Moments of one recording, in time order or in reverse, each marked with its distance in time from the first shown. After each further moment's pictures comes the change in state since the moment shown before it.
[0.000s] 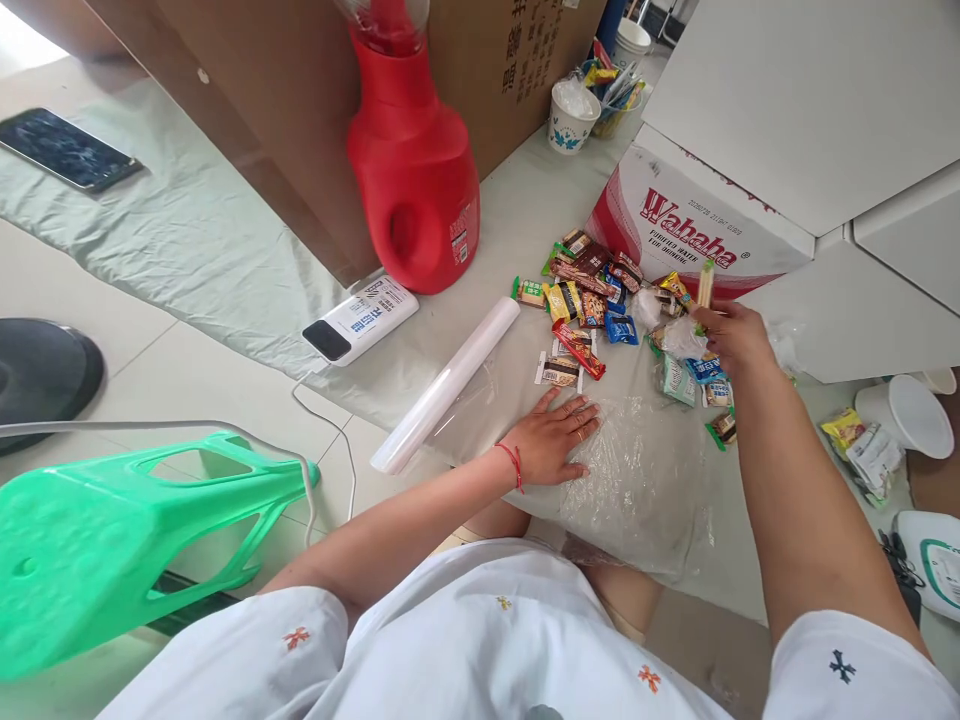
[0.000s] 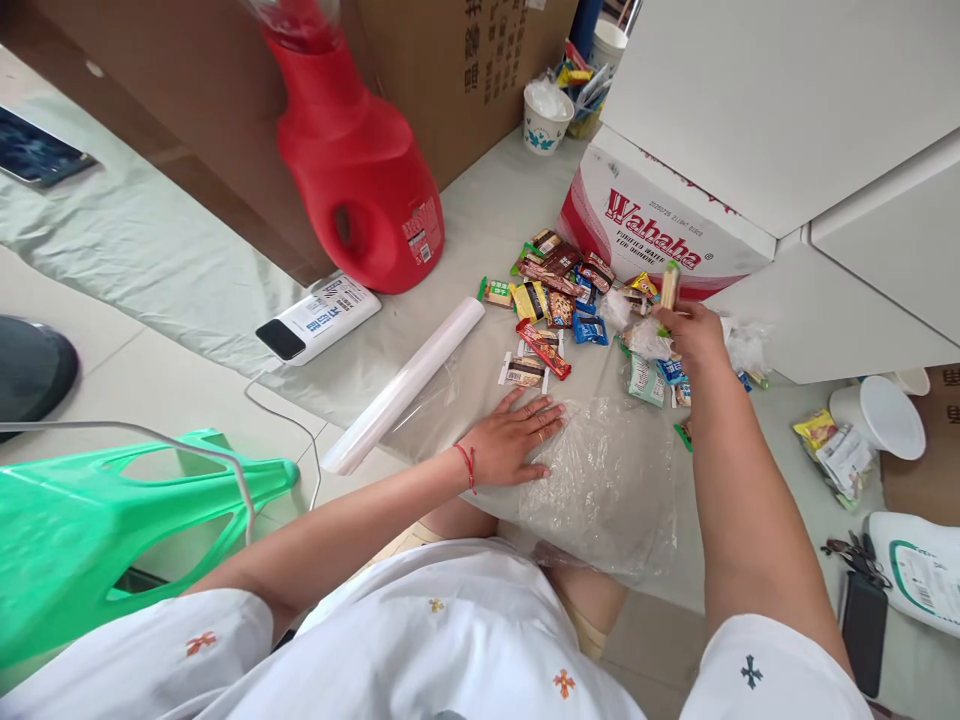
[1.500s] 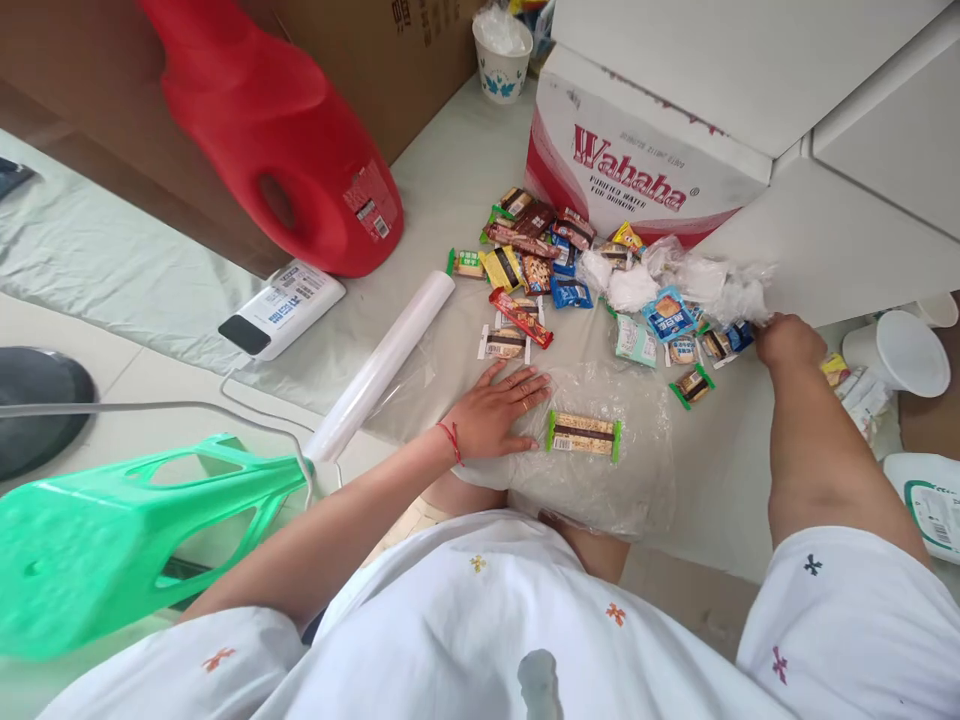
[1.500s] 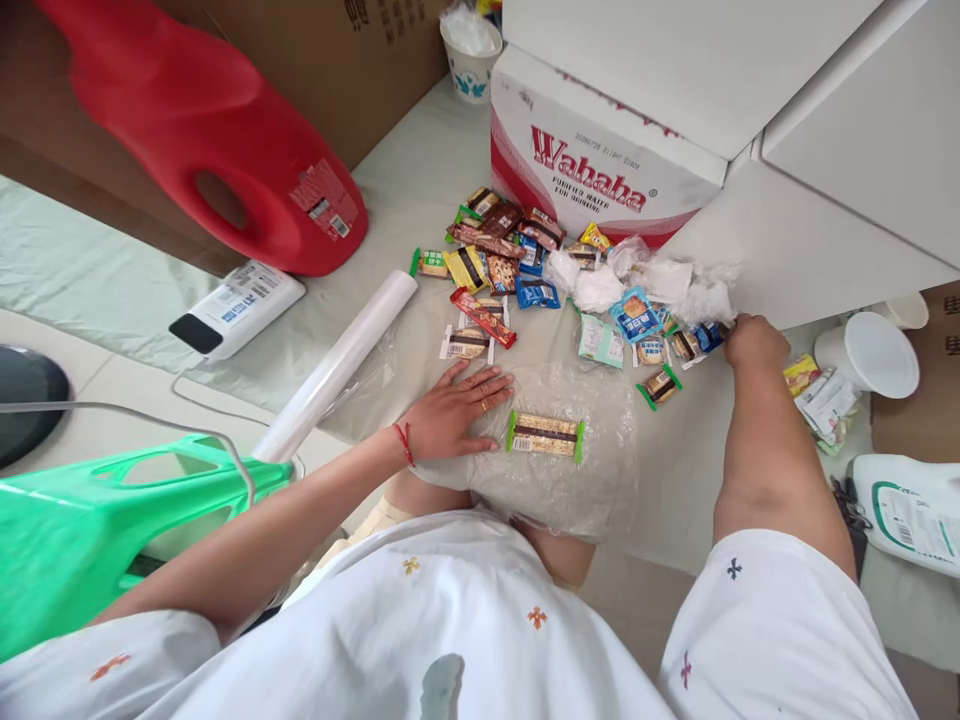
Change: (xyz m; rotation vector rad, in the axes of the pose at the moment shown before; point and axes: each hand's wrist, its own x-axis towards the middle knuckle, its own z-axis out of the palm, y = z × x) left_hand 0.003 0.000 -0.007 0.070 -0.069 -0.062; right_hand -0.002 0.174 -0.116 -0.817 0.048 0.375
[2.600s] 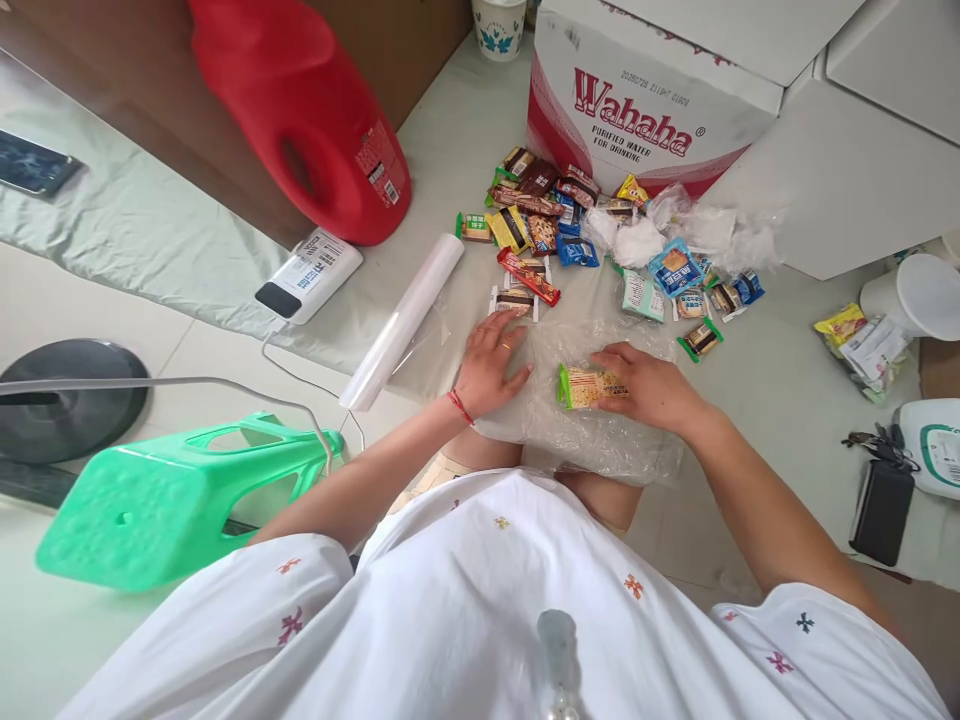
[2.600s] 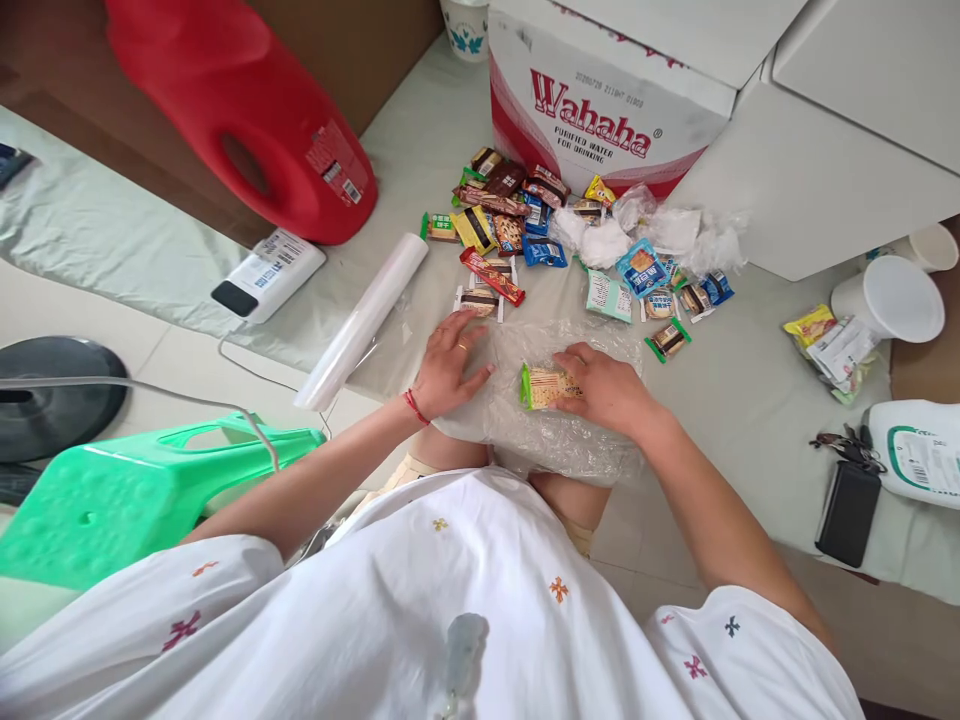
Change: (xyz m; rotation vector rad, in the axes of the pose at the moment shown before) left_hand -0.020 0.003 0.017 -0.069 0.498 -0.224; right_hand -0.272 -0.112 -0.013 0.043 -0.257 -1.059
